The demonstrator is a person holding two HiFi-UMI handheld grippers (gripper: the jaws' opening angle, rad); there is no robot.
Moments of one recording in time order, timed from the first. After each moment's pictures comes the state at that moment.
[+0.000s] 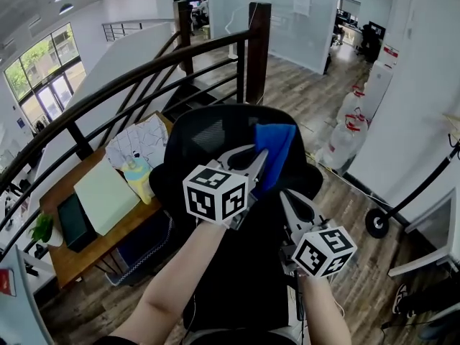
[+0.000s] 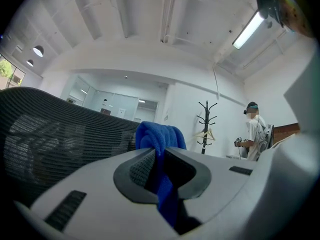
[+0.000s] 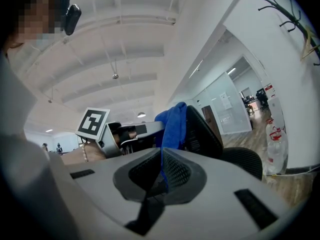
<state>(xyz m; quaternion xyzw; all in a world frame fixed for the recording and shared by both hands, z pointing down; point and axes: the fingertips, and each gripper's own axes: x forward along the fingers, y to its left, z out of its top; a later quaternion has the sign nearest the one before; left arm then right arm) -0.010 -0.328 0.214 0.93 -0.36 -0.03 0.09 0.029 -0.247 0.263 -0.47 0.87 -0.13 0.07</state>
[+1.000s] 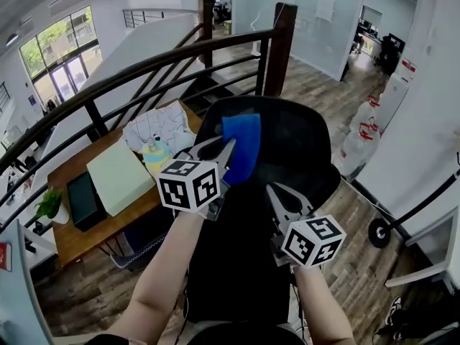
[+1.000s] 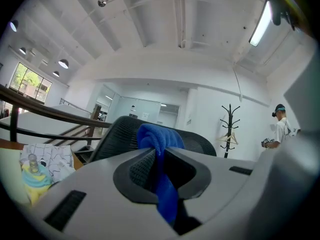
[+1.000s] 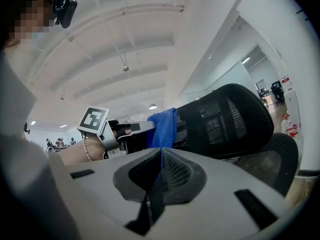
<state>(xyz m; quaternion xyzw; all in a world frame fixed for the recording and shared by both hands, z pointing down) -0.151 -0.323 0.216 0.87 -0.48 -0.05 0.10 -0.056 -0.242 0.269 -0.41 0.90 -0.14 0.03</state>
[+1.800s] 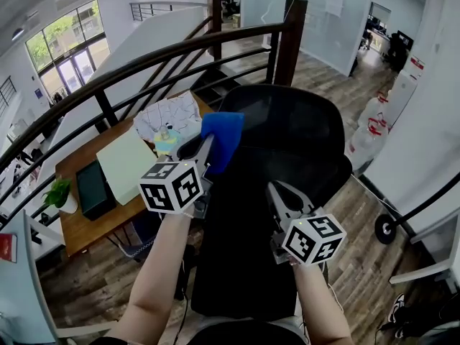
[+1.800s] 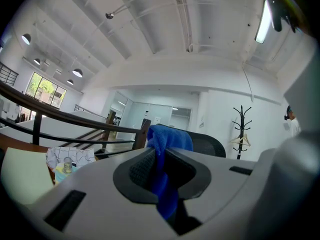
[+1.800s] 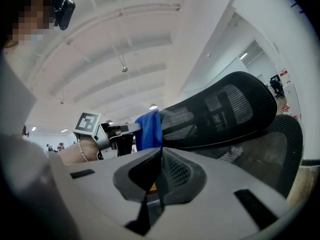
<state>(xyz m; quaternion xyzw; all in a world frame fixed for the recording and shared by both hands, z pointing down) -0.234 -0.286 0.222 0.83 -0.55 -0.06 0.10 -0.084 -0.218 0.286 -0.40 0.90 -0.16 0.04</state>
